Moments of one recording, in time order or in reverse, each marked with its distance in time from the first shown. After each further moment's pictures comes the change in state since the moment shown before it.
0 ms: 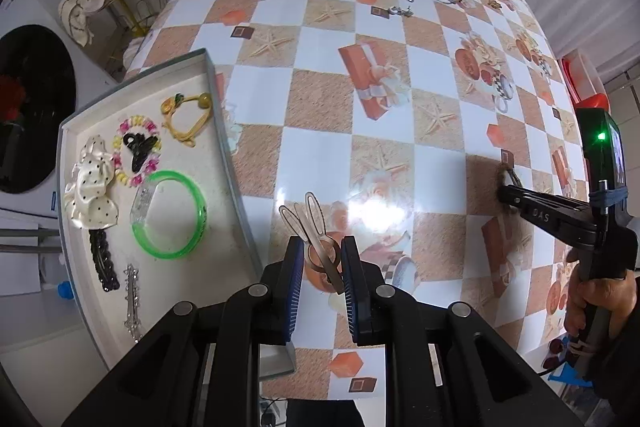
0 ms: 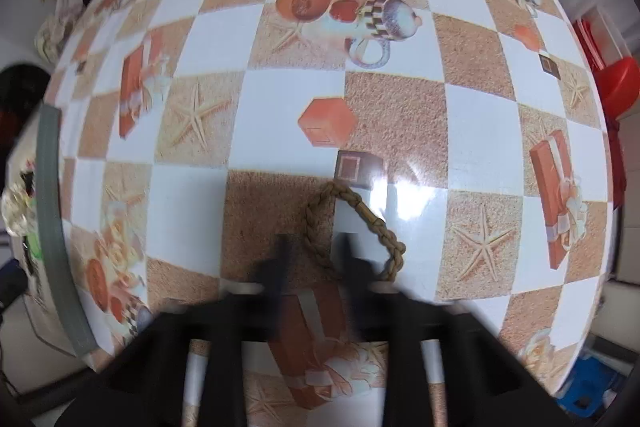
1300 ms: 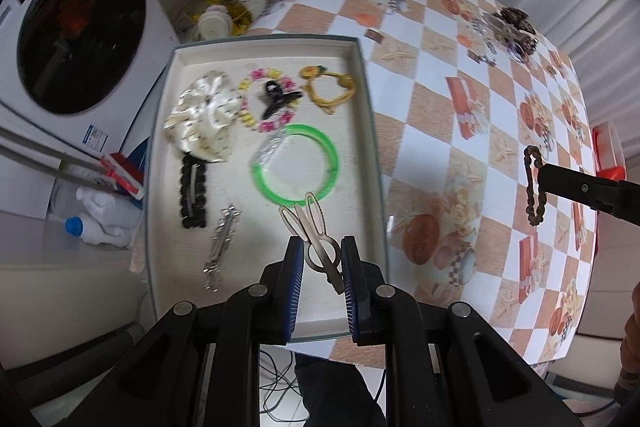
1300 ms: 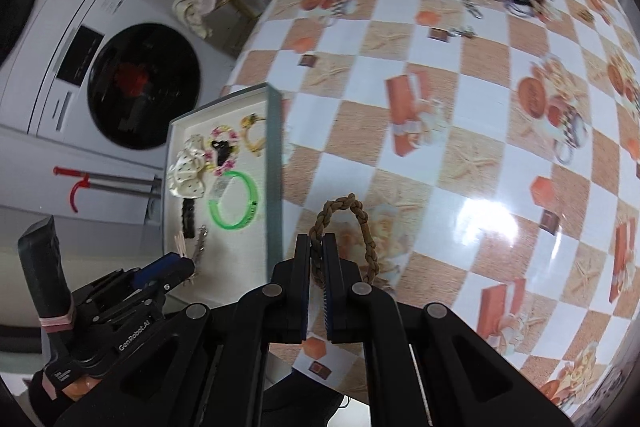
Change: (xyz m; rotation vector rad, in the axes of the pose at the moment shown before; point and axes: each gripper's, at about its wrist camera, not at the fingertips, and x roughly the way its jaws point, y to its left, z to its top) left arm -0.040 0.102 -0.047 -0.262 -0.052 0.043; right arm -0.104 0.147 -0.002 -0.236 -0.010 0.370
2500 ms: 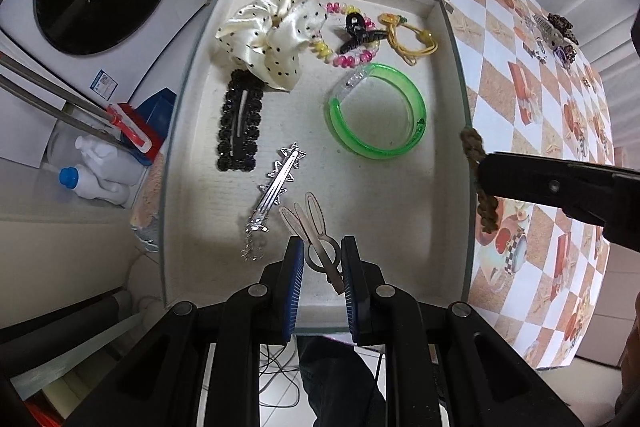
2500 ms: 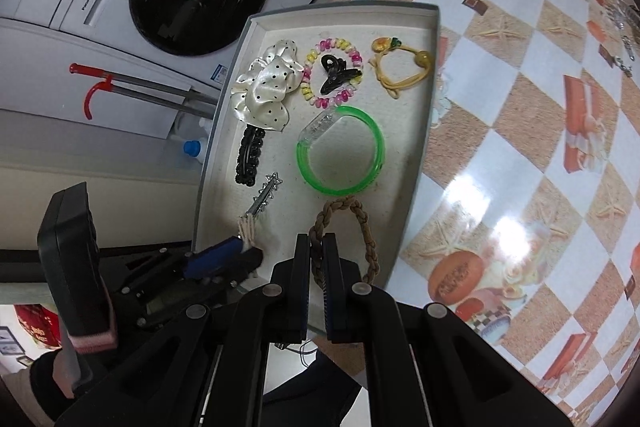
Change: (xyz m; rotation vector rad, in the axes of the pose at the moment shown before) left arm 0.048 0.054 -0.031 -0.114 0.071 -0.005; right arm 0.100 0.109 -0.003 -0.245 0.228 0.071
